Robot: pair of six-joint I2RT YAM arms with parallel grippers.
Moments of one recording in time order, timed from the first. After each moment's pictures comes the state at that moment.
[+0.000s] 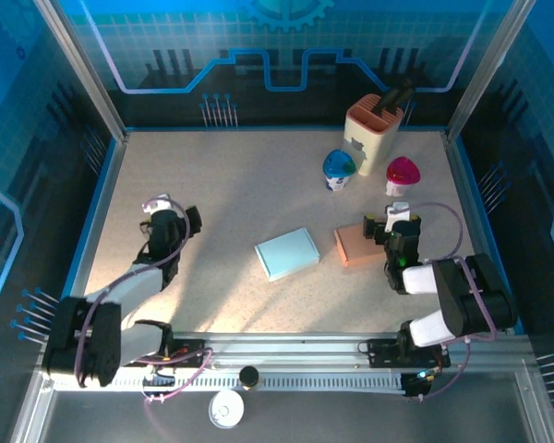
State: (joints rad) left arm -0.07 1.22 0.36 0.39 -0.33 -0.29; right arm 0.11 1.47 0.25 0.88 0.22 -0.01
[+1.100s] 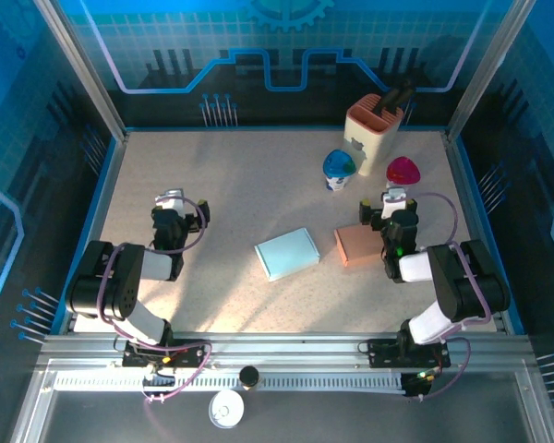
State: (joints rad) left arm -0.03 1.57 0.36 0.89 -0.15 -0.13; right arm 0.11 1.56 0.35 0.95 0.20 -0.05
